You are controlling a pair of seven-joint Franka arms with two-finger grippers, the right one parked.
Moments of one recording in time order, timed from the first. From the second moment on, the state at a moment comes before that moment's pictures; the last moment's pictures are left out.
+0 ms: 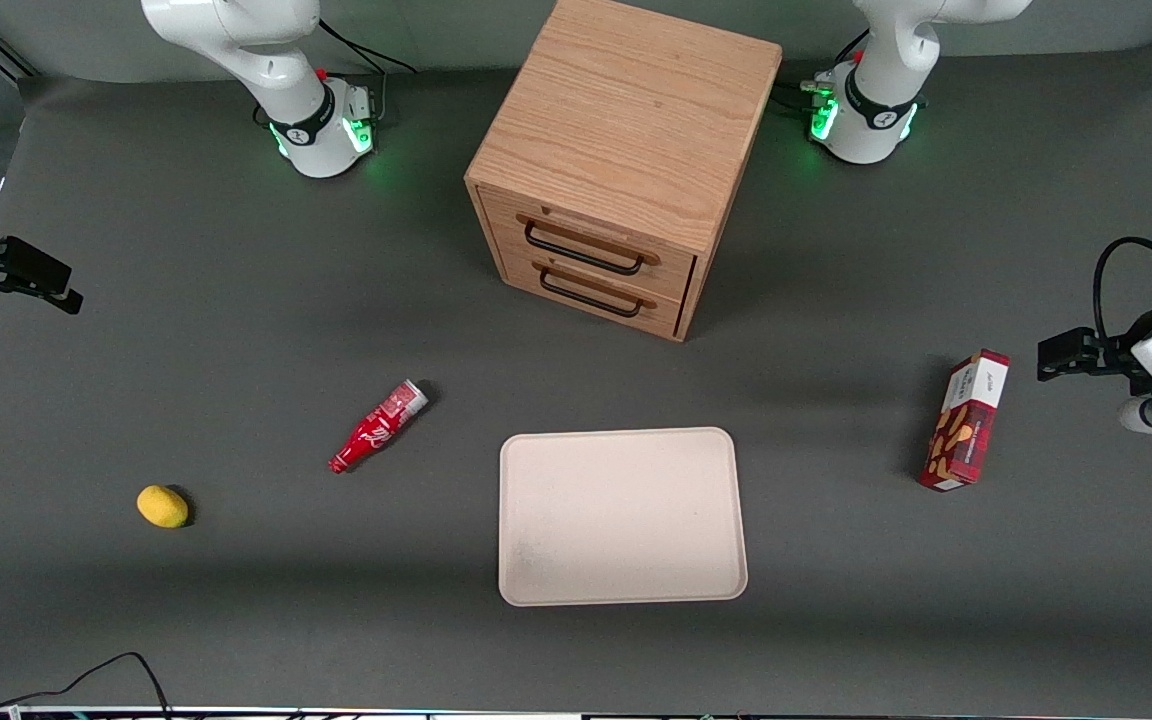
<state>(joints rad) -0.16 0.25 0.21 -1.46 -0.01 1.66 0.25</state>
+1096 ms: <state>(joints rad) -0.14 0.39 0.30 -1.64 -0.07 1.92 0.45</state>
